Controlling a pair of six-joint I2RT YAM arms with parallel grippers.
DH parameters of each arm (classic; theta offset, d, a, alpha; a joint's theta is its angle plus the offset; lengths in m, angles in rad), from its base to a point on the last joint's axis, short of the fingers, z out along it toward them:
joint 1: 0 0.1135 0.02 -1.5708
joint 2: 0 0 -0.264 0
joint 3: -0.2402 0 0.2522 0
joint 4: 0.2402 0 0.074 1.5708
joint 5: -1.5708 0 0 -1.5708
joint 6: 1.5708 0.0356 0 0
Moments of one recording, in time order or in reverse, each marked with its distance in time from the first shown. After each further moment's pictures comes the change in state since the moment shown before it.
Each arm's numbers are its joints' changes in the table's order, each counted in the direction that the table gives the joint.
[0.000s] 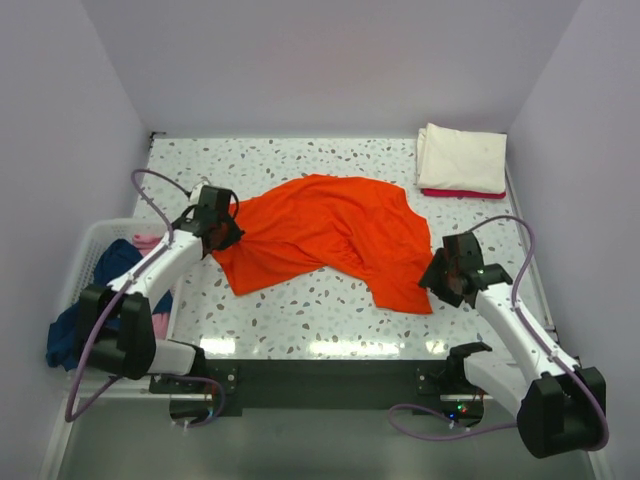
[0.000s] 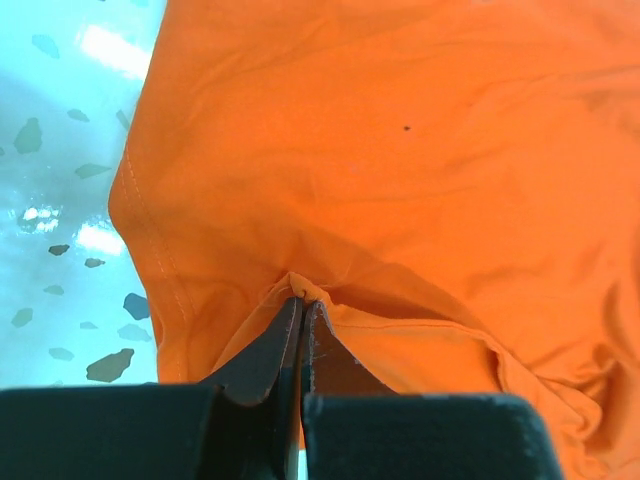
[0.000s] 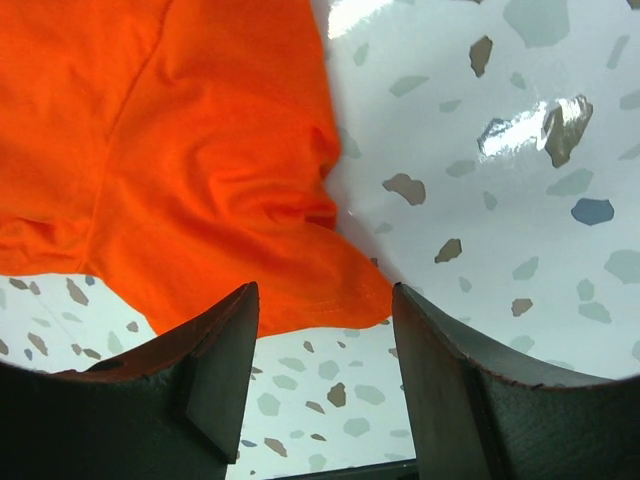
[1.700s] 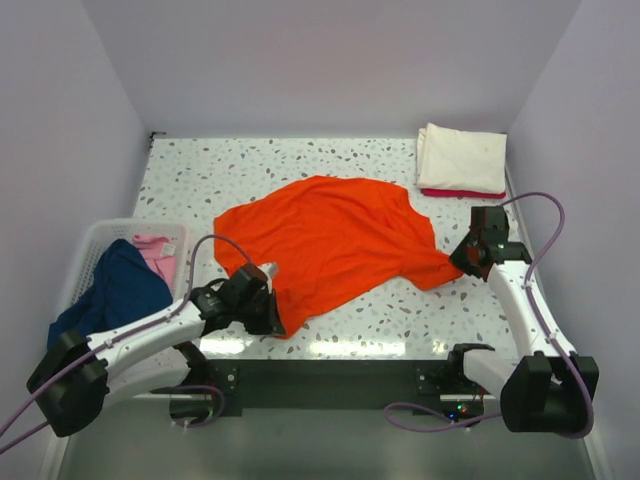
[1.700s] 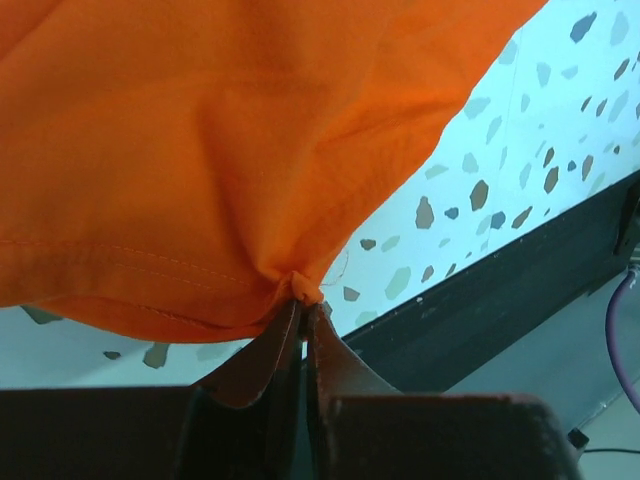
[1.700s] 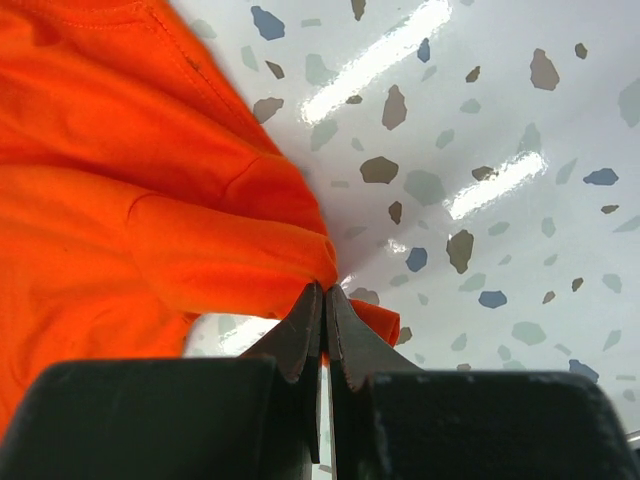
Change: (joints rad) left arm -0.511 -0.394 0.473 -0.017 -0.429 -0.029; right arm -0.204 0.105 -0.197 0.006 -0.062 -0.100
